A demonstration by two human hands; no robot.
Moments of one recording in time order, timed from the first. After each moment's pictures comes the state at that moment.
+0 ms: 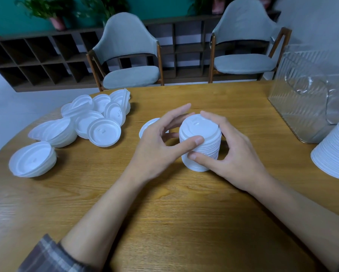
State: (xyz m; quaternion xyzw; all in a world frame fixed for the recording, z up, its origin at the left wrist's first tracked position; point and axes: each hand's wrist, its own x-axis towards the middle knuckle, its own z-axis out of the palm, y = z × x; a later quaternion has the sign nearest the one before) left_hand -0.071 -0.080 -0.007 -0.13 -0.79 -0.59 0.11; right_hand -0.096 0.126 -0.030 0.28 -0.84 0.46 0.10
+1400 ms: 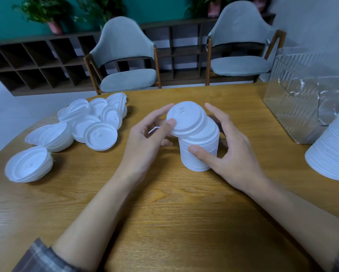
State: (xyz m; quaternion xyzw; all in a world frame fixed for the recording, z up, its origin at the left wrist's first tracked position) left_hand -0.078 -0.086 -0.001 -0.05 -0.68 -0.72 0.11; right_hand -0.097 0.128 -0.028 0.25 -0.82 0.49 0.11
